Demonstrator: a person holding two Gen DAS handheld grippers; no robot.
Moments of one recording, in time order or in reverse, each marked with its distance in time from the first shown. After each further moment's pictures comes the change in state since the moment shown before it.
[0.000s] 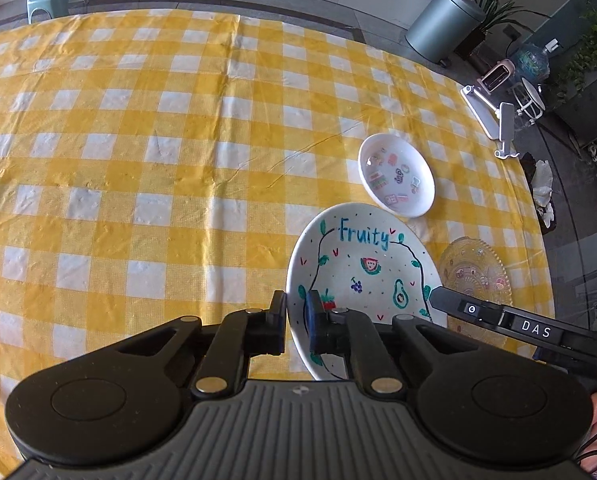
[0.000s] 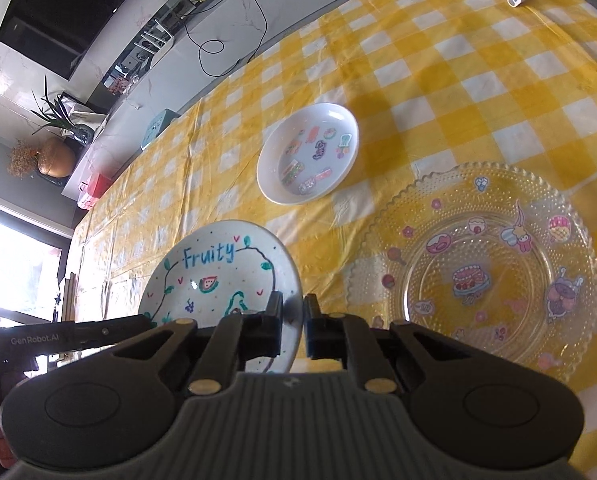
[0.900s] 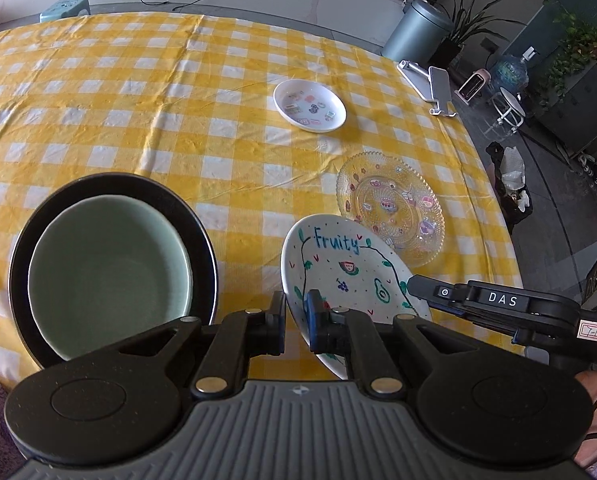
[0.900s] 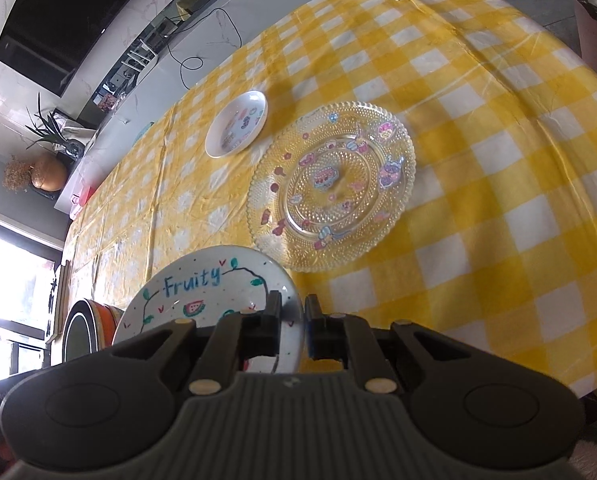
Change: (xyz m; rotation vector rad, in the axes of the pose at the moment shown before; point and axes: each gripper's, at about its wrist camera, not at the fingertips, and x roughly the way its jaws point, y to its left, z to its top) left arm -0.032 -0.085 -0.139 -0.004 -0.119 0.006; right arm -0.084 -0.062 -0.078 0.026 -0.040 -0.040
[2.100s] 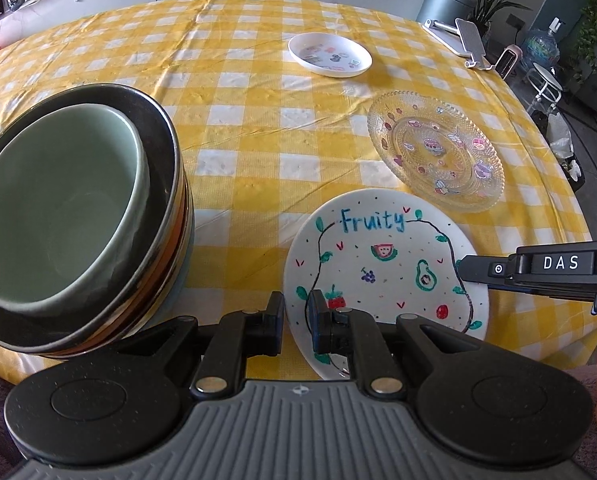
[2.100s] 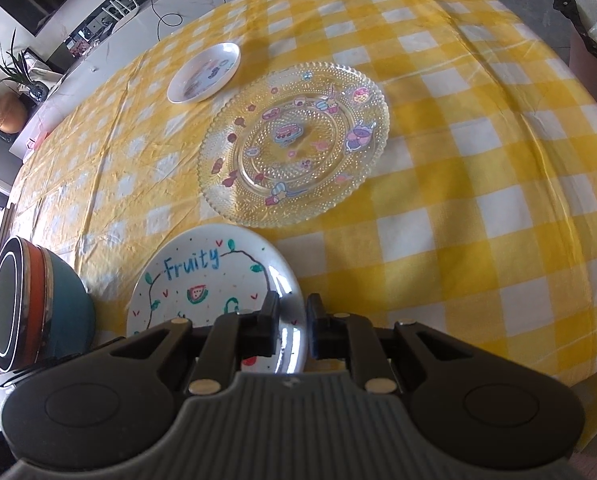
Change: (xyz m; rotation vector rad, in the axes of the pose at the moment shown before) left arm 0.058 -0.013 -0.047 0.069 -0.032 0.171; right arm 0.020 0.002 -0.014 -0.137 0.066 -0.176
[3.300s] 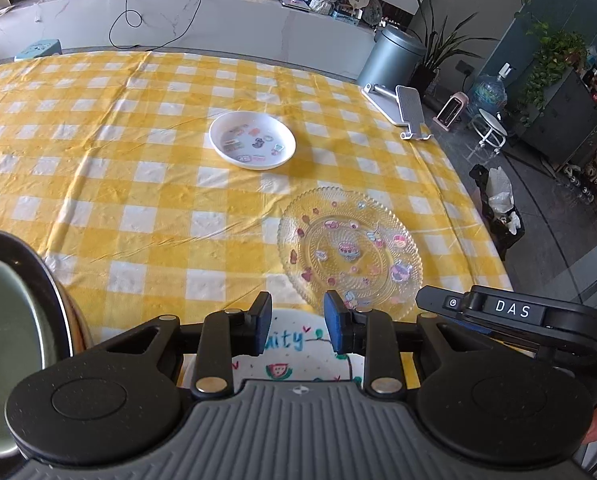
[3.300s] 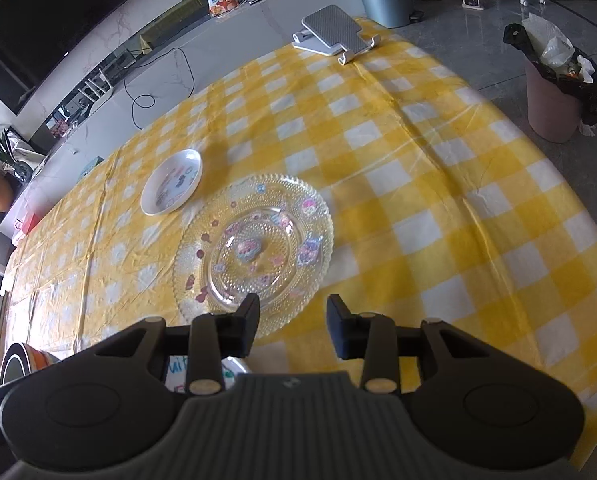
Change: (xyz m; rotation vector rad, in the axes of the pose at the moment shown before) left arm -0.003 -0.029 0.070 -0.020 -0.117 -0.205; right arm -0.028 -0.026 0.036 0.122 -0.228 -0.044
